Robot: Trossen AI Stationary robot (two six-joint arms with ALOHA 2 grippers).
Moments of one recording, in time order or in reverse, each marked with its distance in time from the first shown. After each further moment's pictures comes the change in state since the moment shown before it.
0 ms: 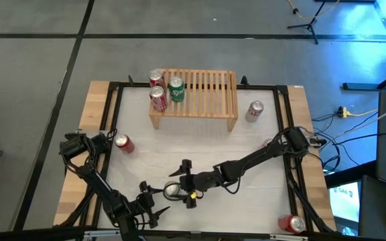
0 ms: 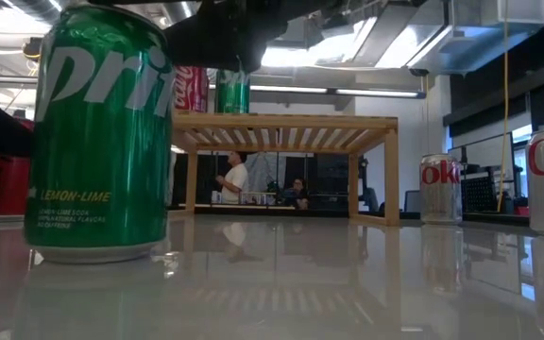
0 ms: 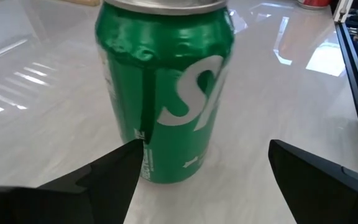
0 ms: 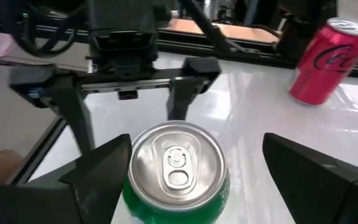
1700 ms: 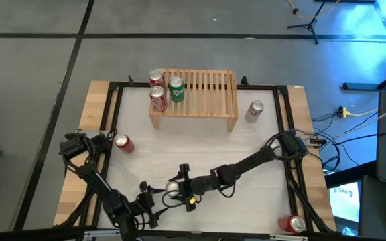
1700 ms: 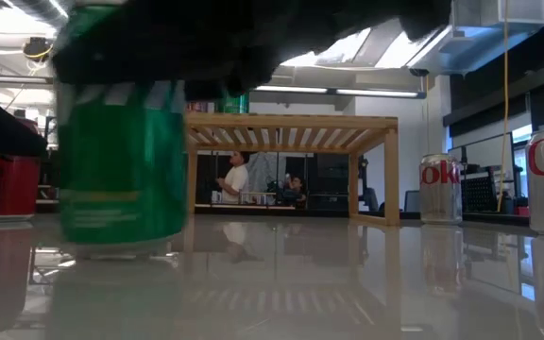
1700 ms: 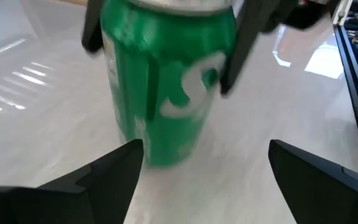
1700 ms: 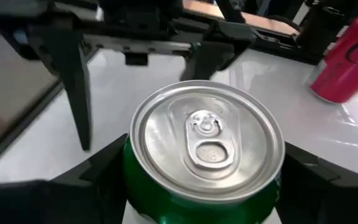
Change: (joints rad) left arm -0.002 0.000 0.000 0.011 -0.003 0.001; right arm 0.000 0.080 0.010 0.056 0.005 -0.104
